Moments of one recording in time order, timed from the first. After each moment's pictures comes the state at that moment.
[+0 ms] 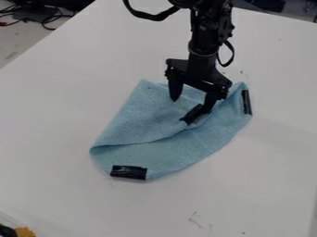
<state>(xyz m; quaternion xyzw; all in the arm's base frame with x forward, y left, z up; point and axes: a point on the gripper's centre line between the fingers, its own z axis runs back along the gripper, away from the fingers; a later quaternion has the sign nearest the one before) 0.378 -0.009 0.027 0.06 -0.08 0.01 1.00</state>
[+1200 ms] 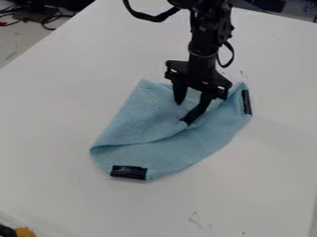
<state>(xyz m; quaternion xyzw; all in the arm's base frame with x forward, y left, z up) 0.375 -0.012 0.024 0.06 -0.07 0.01 1.00</state>
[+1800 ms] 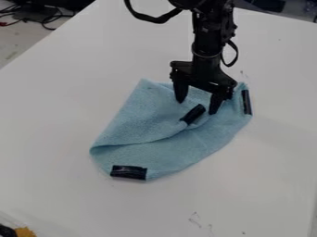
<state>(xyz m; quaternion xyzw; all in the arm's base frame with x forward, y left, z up) 0.382 -0.015 0.025 0.04 -0.09 0.01 1.00</state>
